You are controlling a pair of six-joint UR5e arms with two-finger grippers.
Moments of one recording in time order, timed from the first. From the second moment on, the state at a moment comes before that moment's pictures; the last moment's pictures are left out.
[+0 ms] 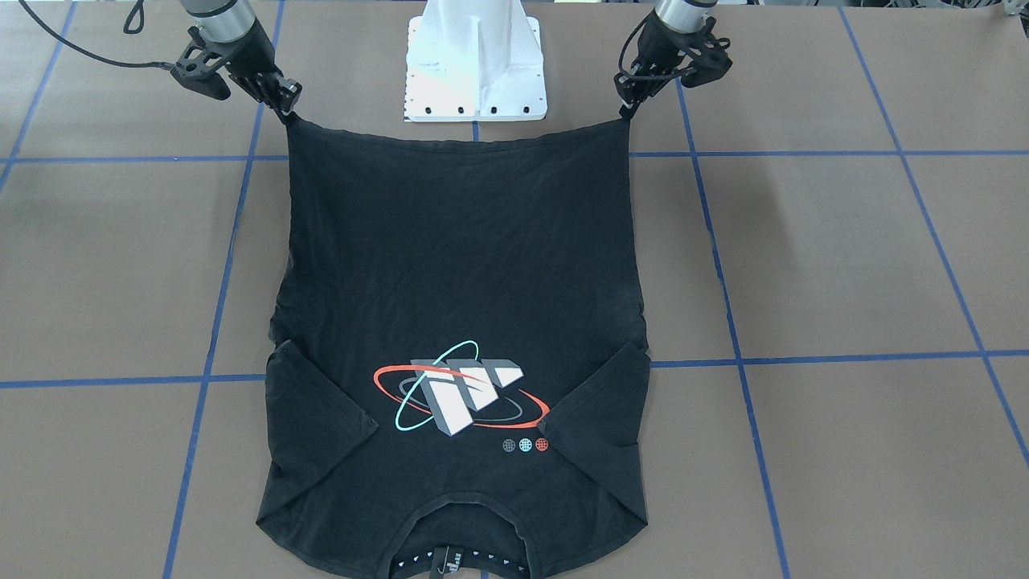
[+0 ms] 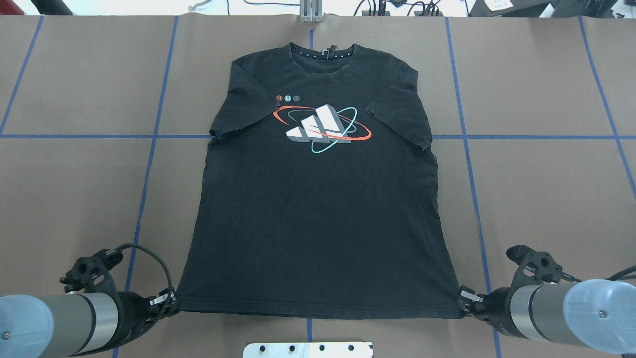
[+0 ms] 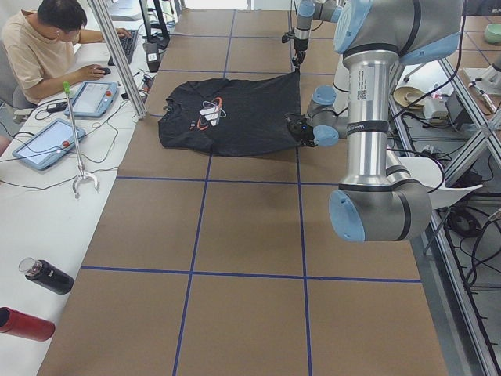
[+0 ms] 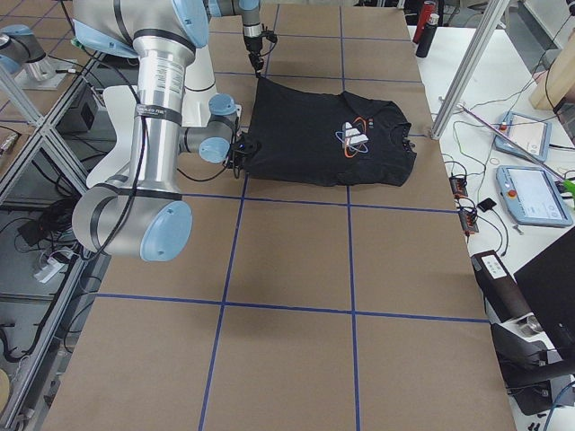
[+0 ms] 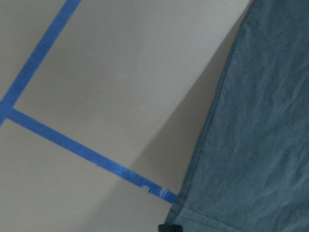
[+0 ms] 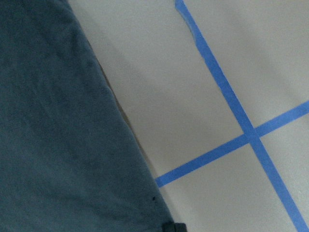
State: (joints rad) left arm -0.12 -1.46 -2.27 -2.00 -1.58 -2.03; right arm 0.15 -1.80 2.27 -1.14 1.67 1.99
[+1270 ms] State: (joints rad) left arm -0.26 -1.57 -2.35 -1.93 -1.70 -1.87; right arm 0.38 -1.77 2.28 -1.15 1.92 1.99
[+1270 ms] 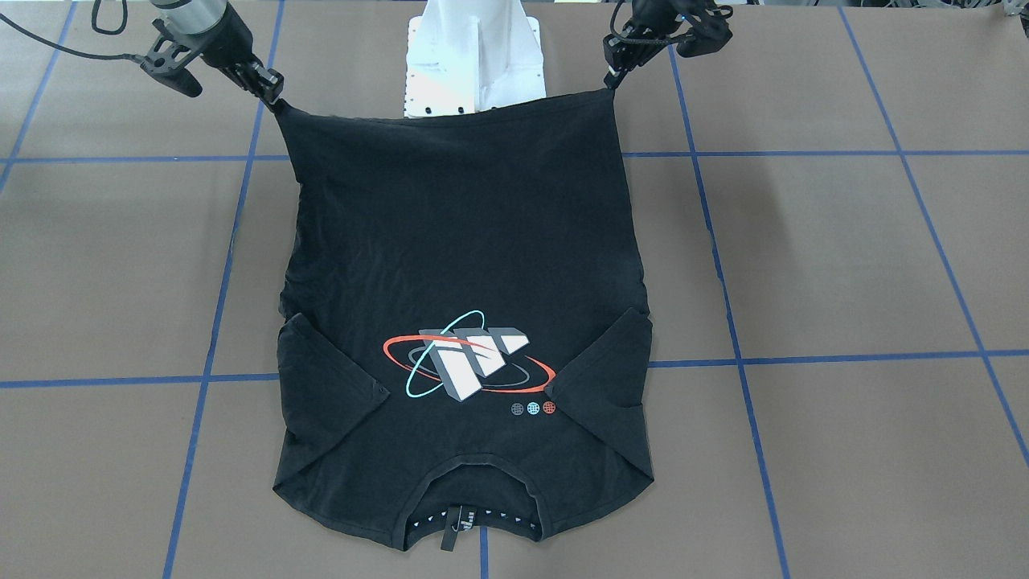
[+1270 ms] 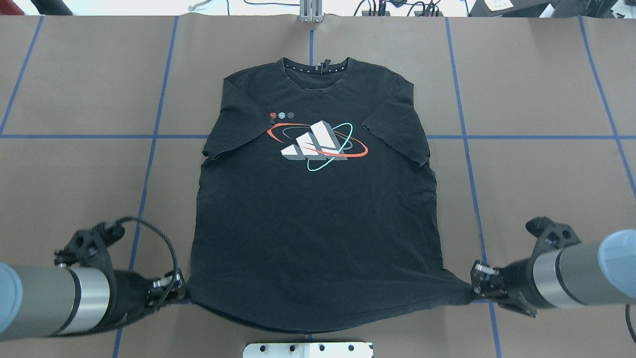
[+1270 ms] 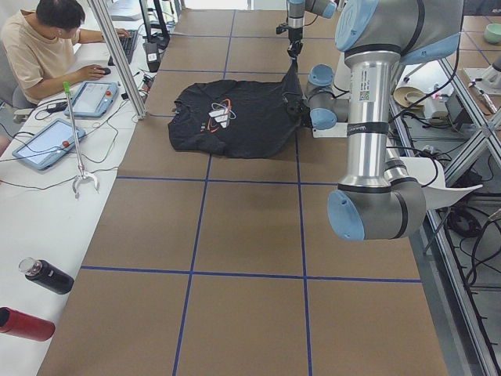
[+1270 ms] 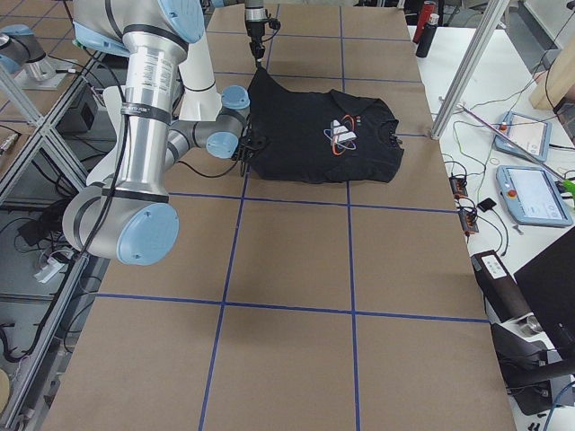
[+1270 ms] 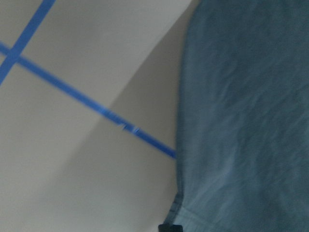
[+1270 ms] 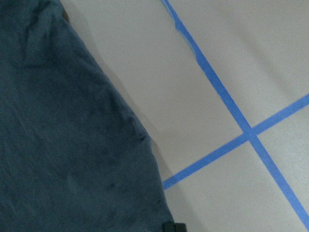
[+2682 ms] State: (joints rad) left arm -0.85 -2.00 -1.73 -1.97 -1.88 -1.31; right arm 0.85 -1.10 1.78 -1.61 1.97 1.86
